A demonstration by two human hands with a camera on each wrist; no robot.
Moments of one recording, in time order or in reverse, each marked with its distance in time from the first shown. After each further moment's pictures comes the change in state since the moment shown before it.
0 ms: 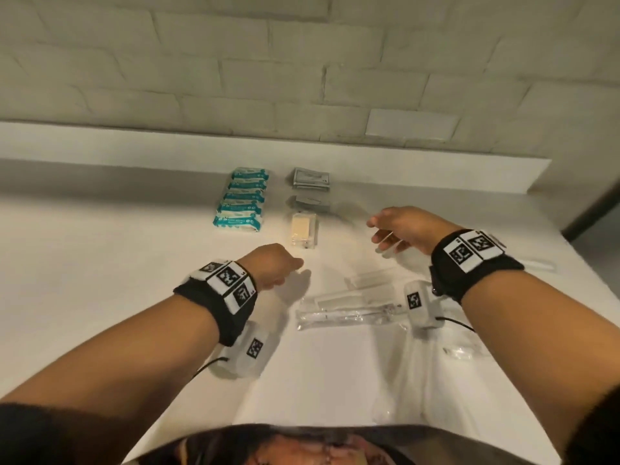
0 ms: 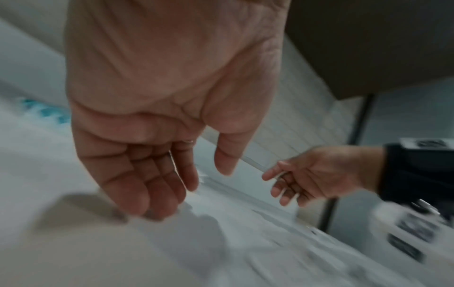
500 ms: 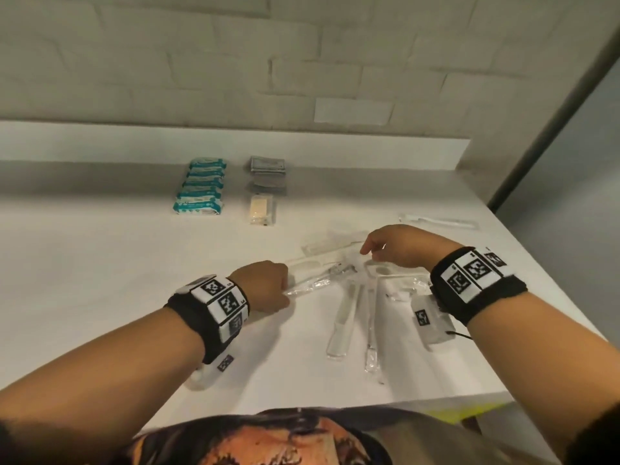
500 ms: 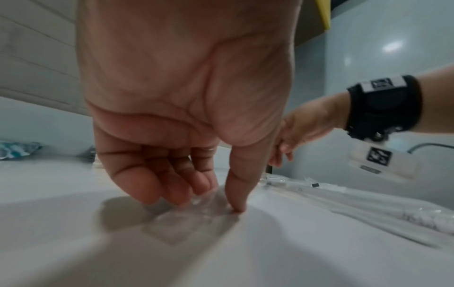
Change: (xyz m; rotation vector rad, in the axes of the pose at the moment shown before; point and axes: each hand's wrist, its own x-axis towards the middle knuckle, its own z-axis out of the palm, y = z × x) left_hand -0.075 -0.001 0.064 0.768 -0.075 0.333; right_hand -0.108 0.062 -0.004 -0.647 0.017 -0.048
